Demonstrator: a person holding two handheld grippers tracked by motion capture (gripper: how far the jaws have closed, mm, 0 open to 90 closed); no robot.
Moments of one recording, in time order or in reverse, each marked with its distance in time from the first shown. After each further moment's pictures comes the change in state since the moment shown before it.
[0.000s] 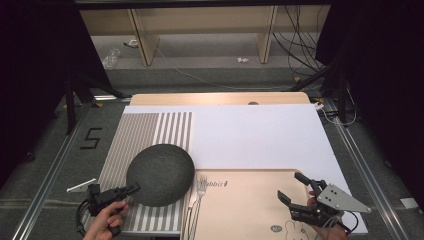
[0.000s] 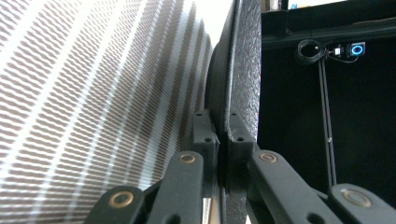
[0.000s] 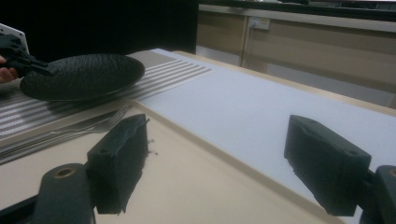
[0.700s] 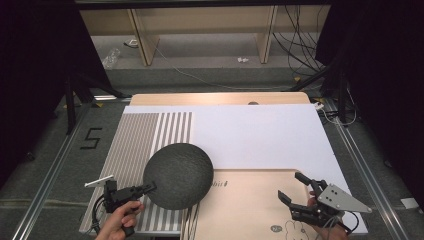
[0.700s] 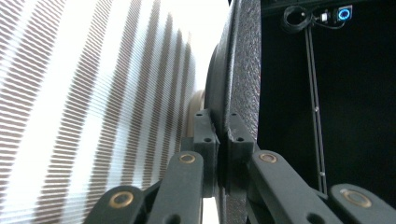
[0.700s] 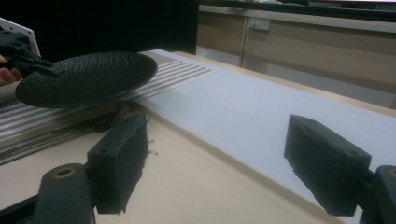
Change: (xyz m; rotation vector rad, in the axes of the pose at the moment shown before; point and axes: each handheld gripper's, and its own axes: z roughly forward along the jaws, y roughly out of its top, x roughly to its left) left arm -0.023 -0.023 0.030 0.103 -0.061 0.048; right arm 0.000 0.000 -0.001 -0.003 0.000 0.000
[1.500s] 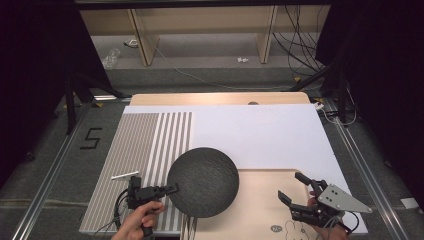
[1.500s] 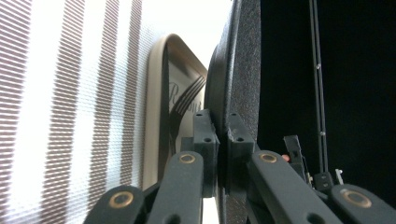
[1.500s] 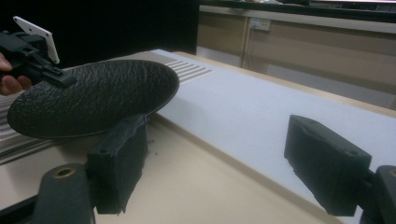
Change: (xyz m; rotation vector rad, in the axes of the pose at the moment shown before) left arm -0.022 -0.023 0.050 0.160 -0.022 0.061; right arm 0.000 0.000 0.000 0.000 0.002 -0.003
